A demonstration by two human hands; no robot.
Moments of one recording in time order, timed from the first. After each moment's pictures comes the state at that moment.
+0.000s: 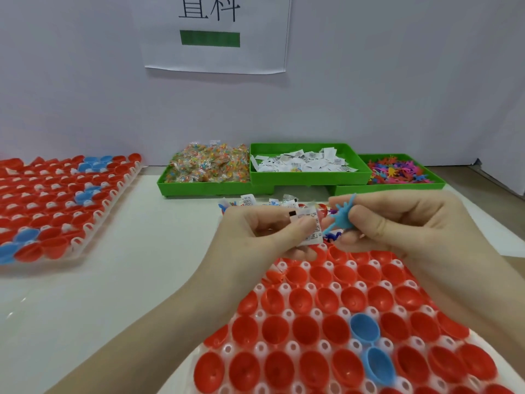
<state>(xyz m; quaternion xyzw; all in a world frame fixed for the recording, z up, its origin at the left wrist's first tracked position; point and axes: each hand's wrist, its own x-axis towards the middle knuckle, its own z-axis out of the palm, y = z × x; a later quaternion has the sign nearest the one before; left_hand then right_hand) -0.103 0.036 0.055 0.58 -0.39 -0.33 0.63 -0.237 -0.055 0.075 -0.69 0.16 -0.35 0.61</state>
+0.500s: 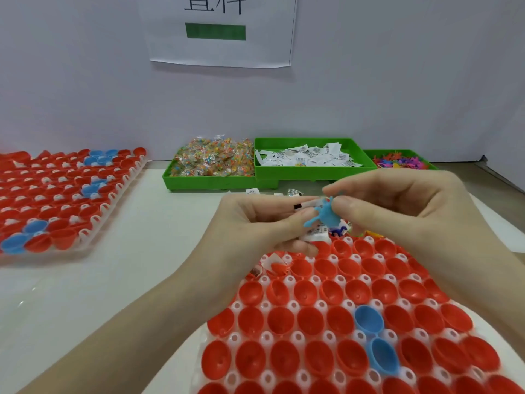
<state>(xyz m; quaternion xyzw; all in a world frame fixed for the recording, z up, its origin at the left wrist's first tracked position) -0.099 0.047 0.066 0.53 -0.40 -0.38 0.64 -0.231 -0.046 0.088 -0.78 0.14 -0.34 0.51</state>
